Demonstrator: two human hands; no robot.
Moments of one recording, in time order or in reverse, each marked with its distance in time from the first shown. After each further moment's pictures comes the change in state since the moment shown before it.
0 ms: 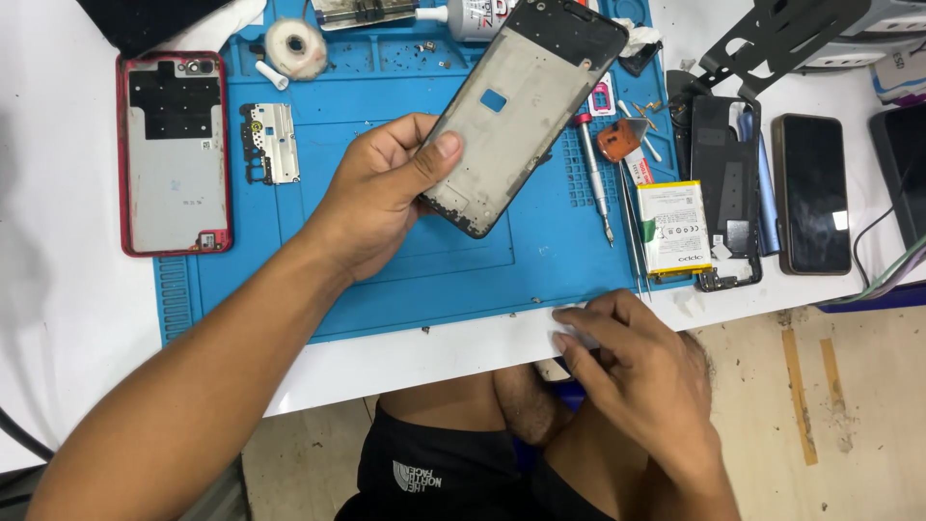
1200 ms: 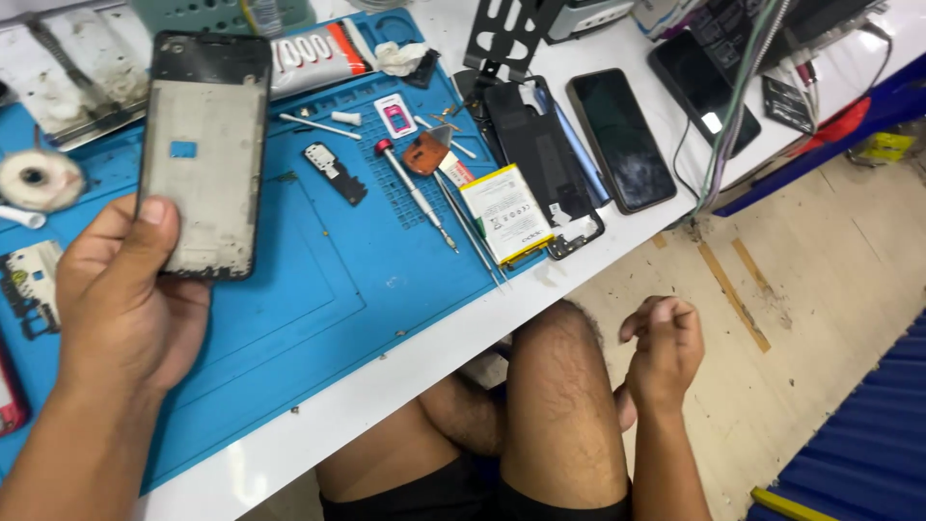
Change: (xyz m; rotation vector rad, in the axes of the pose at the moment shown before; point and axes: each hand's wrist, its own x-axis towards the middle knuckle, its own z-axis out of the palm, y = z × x) left_hand 0.006 0.001 -0.006 0.002 0.315 0.100; right_hand -0.079 0.174 0.064 1.025 0.972 0.468
